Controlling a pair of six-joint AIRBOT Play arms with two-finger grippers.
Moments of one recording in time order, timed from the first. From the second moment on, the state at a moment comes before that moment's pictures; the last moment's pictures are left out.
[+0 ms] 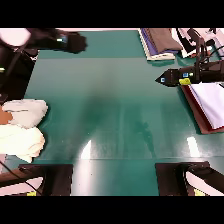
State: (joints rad) left arm -0.30 -1.32 1.72 1.25 -0.99 -1.49; right arm 0.09 -1.04 1.24 -0.99 1.19 1.43
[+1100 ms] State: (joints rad) left arm 0.27 -1.17 0.99 1.64 -1.04 -1.53; right arm 0.09 -1.04 1.24 -0.99 1.18 1.43
